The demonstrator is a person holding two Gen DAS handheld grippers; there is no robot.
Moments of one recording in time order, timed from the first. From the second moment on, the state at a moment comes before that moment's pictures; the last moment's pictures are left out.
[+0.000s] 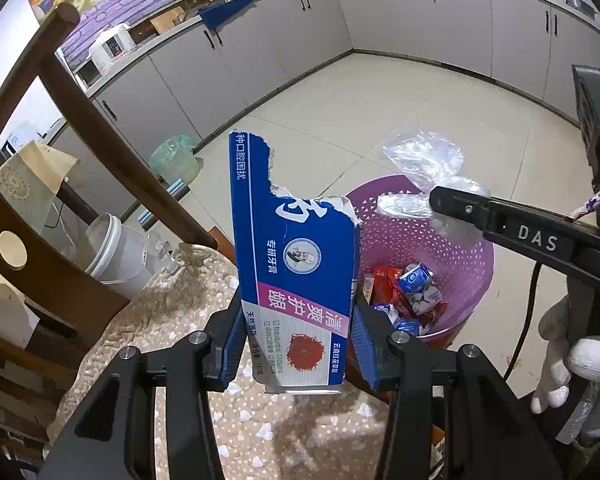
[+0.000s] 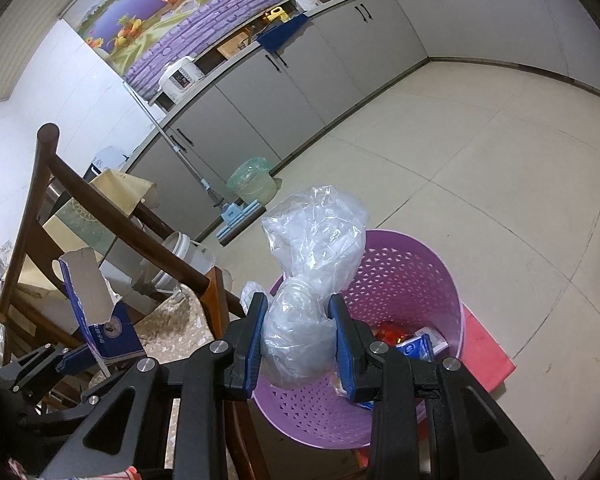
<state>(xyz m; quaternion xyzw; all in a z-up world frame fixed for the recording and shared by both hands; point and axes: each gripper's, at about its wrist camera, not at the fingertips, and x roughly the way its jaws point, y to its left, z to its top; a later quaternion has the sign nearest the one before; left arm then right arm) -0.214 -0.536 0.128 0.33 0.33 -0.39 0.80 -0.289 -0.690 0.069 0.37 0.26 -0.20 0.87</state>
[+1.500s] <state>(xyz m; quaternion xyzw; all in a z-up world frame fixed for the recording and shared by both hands) -0.115 -0.275 0.024 0.08 0.56 -0.25 0.79 -0.149 -0.495 0.010 0.19 0.46 0.00 0.87</state>
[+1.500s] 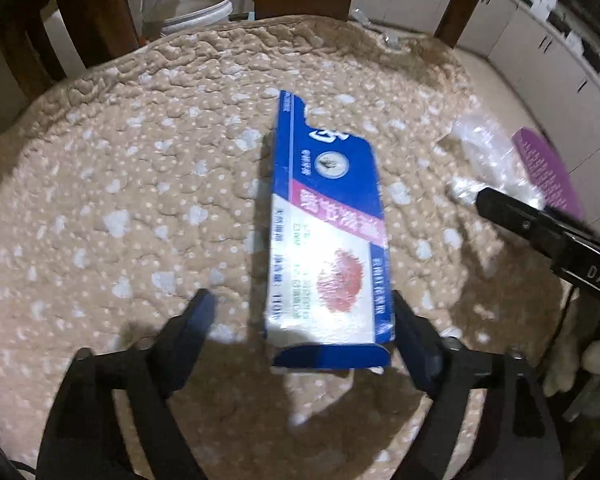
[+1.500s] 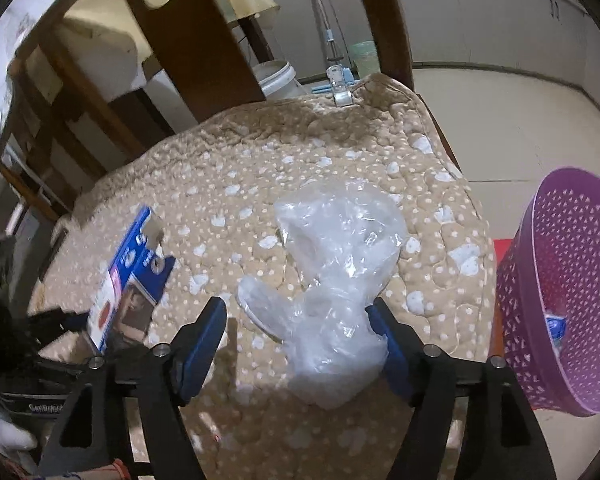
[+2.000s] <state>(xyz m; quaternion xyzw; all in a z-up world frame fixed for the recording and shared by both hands) -0.133 -0.287 0.015 0.14 0.52 -0.25 0.81 -0.151 -0.527 0.006 0.34 0.44 0.07 0.83</state>
